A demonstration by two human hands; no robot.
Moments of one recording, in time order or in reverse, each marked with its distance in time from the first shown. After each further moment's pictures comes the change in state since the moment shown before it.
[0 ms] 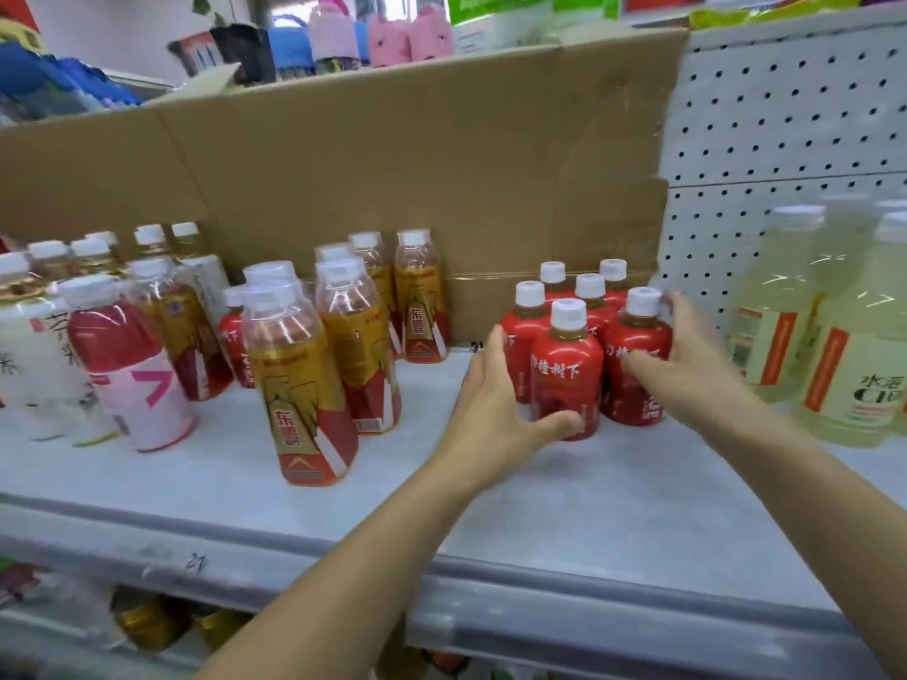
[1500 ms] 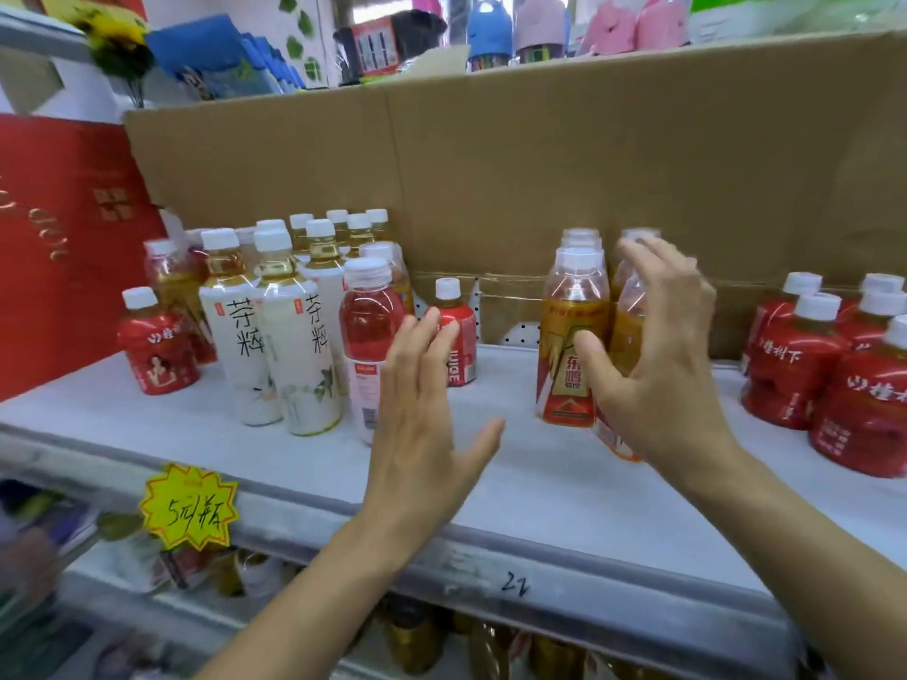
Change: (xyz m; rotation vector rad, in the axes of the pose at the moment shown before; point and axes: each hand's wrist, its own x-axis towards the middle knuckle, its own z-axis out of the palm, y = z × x) left_hand -0.077 -0.180 -0.236 0.415 0.557 0.311; right_hand -0.063 -0.188 0.230 -0.099 0.295 -0.649
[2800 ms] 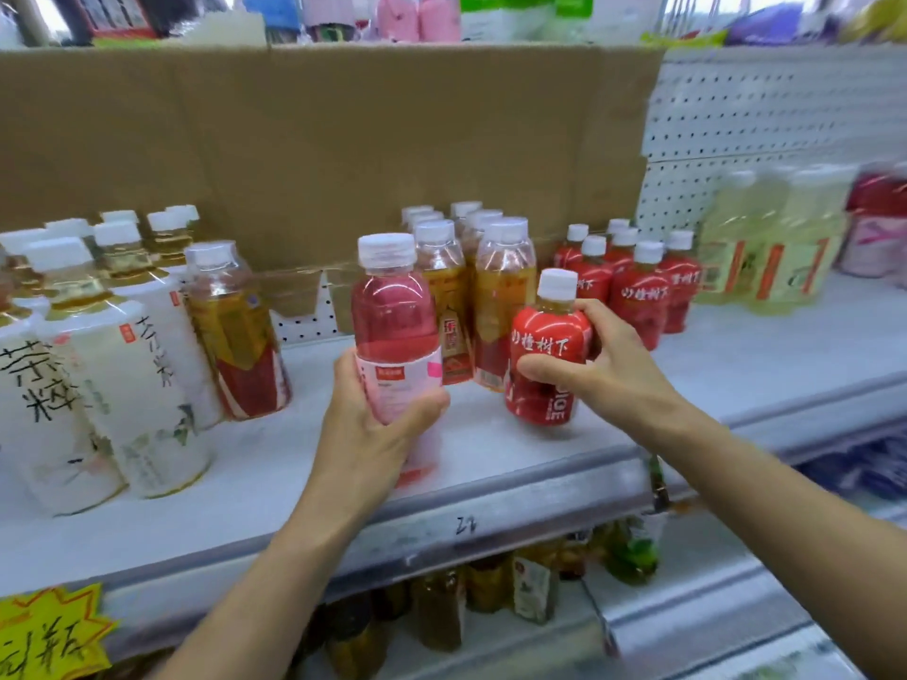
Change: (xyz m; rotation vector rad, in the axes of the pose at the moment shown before) left_hand 0.003 -0.002 -0.005 -0.900 -0.461 -0.358; right_hand -0.054 -0.021 -0.060 0.173 -0.185 0.767
